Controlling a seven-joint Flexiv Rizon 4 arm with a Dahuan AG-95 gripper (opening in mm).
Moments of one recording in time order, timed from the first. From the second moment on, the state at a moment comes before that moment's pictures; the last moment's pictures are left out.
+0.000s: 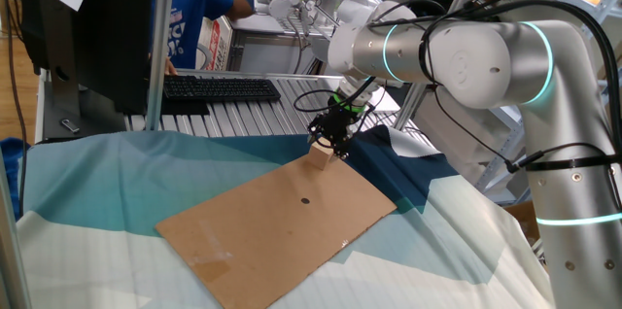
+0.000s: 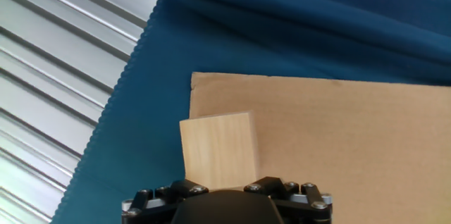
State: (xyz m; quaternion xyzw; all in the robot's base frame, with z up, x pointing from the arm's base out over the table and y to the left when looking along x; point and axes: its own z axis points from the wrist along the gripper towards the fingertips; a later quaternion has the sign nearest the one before) arm 0.792 -0.114 0.054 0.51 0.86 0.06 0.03
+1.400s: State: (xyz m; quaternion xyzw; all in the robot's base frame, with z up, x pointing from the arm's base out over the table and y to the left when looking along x) arm 0.791 -0.114 0.052 0.51 0.86 0.07 0.04
